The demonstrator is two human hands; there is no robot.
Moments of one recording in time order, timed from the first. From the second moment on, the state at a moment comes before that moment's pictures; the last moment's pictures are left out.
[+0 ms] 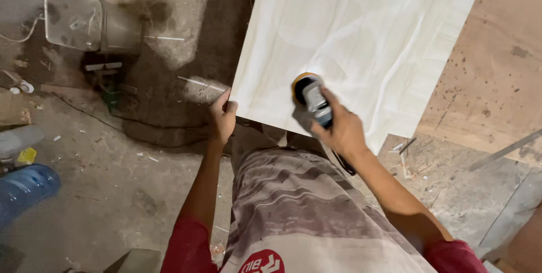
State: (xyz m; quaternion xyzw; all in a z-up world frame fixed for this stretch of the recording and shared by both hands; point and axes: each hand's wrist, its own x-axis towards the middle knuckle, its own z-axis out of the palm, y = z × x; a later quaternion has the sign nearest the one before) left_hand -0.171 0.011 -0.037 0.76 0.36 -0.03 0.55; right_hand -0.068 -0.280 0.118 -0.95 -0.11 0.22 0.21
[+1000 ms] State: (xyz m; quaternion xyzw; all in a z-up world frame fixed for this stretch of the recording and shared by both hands) left_hand -0.193 0.056 -0.041 0.01 0.43 -0.07 0.90; right_hand 0.051 -0.126 0.123 -0.91 -0.24 0.27 0.19
